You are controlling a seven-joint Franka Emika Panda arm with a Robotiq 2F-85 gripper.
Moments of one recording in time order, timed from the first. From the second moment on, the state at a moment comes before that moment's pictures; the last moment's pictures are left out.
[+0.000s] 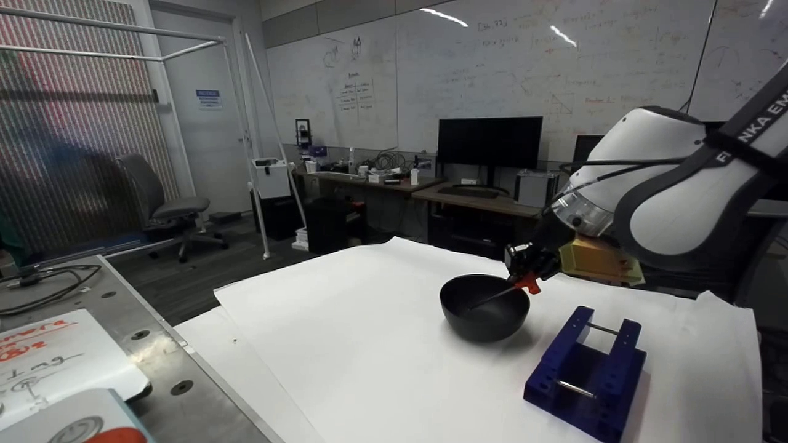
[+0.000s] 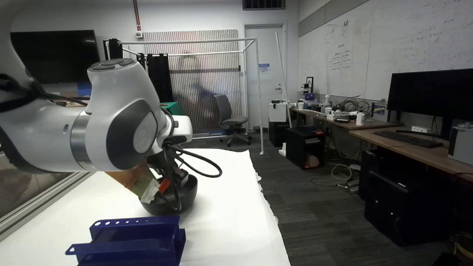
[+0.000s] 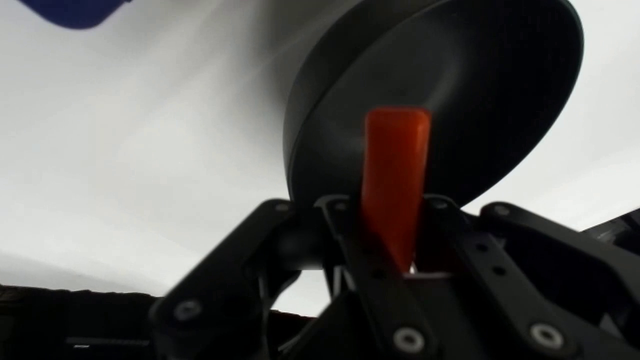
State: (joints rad) arm -0.10 0.12 0.08 -2.52 -0.02 3.18 0.51
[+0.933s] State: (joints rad) arm -0.06 0.11 0.05 -2.54 0.10 3.22 0.35
